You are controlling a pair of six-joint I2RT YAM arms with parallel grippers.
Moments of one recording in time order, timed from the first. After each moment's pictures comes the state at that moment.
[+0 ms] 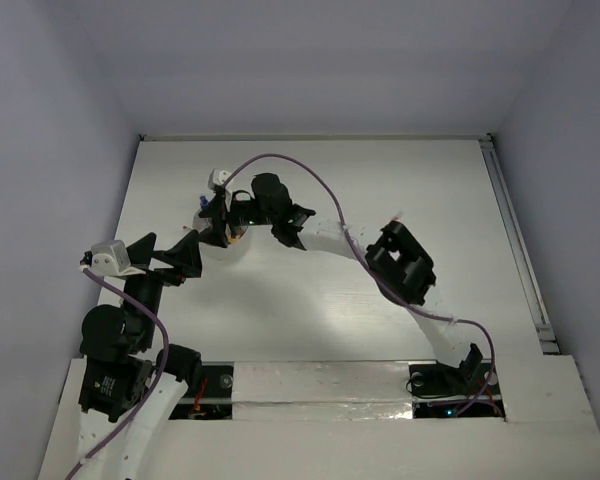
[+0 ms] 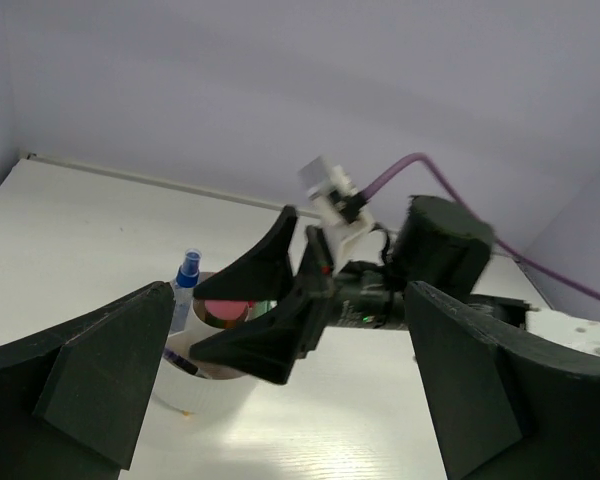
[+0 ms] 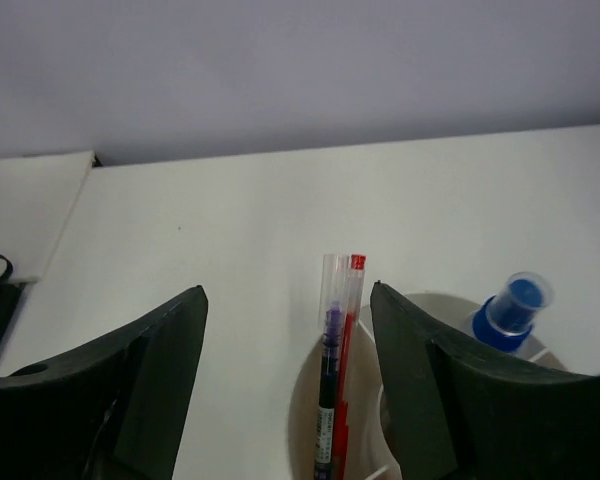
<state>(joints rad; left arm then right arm) -0.31 0.19 0.71 -0.32 -0.21 -0.32 0.92 2.34 1.87 0.41 -0.67 0.02</state>
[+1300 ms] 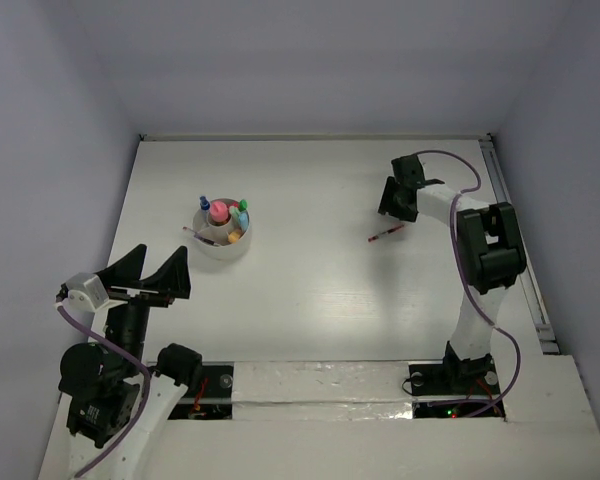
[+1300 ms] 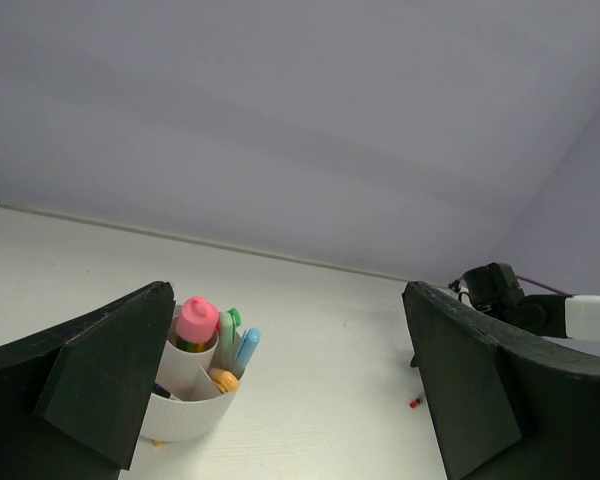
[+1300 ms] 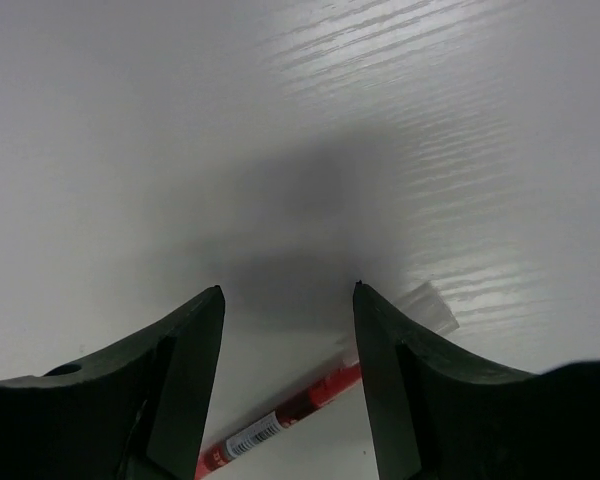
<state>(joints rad) -0.40 0.02 0.71 -0.33 -0.25 -0.32 0.22 1.97 1.33 -0.34 0.19 0.47</state>
